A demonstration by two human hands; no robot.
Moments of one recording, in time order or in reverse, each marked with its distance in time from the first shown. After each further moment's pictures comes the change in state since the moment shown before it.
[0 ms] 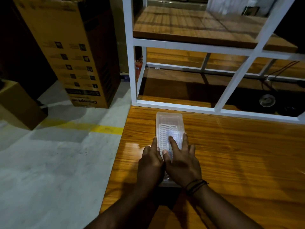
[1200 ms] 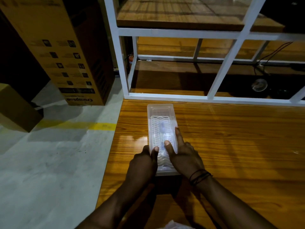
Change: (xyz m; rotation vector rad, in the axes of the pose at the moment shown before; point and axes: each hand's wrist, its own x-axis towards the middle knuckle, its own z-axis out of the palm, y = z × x) left_hand -0.022 0.013 -0.024 0.372 -0.329 -0.132; right_hand -0.015 0.032 -0.003 0.292 -0.150 0.172
